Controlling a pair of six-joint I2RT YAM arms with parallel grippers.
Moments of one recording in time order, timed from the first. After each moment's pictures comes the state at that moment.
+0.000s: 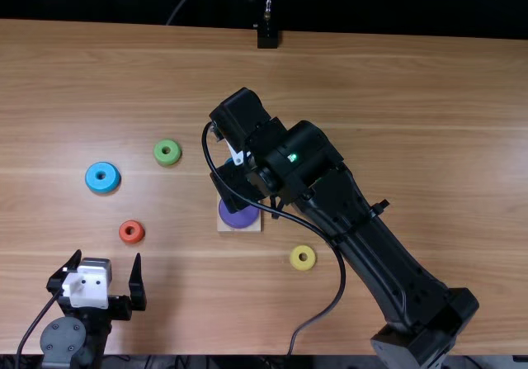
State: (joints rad) left arm -0.05 0.01 0.11 -0.41 -0.01 -0.02; right arm 0.70 1.98 2.14 -1.36 0.01 0.14
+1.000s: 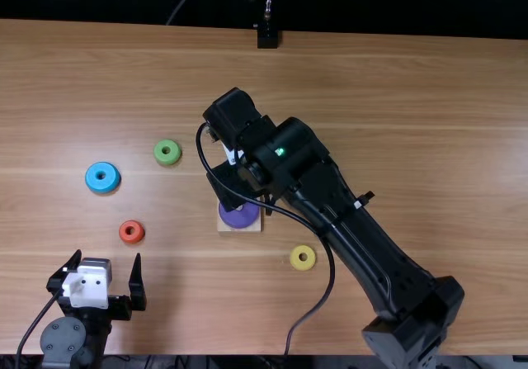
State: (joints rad) left arm -0.05 0.01 0.11 -0.41 -0.01 -0.01; right arm 0.70 2.04 2.14 -1.35 0.01 0.14
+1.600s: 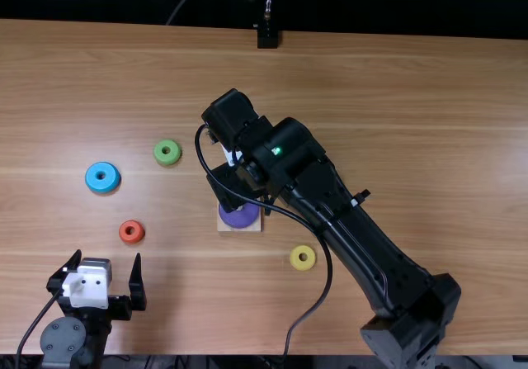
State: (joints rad) left arm -0.05 0.01 0.11 -0.41 -0.01 -0.02; right arm 0.70 2.05 2.12 -1.35 0.01 0.14
